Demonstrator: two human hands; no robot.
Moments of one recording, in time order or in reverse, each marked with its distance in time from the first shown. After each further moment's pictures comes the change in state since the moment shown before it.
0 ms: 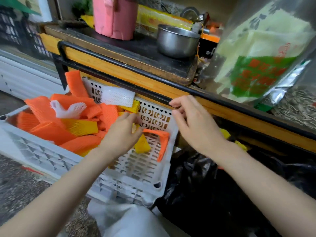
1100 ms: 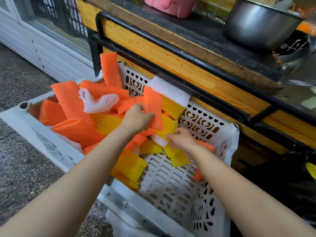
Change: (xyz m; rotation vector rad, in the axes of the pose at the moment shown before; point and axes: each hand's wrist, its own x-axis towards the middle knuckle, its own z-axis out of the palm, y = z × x) left_hand 0.084 -0.122 0.001 -0.505 0.047 -0.579; right_hand 0.094 0.026 0.229 0.619 -0.465 0.790
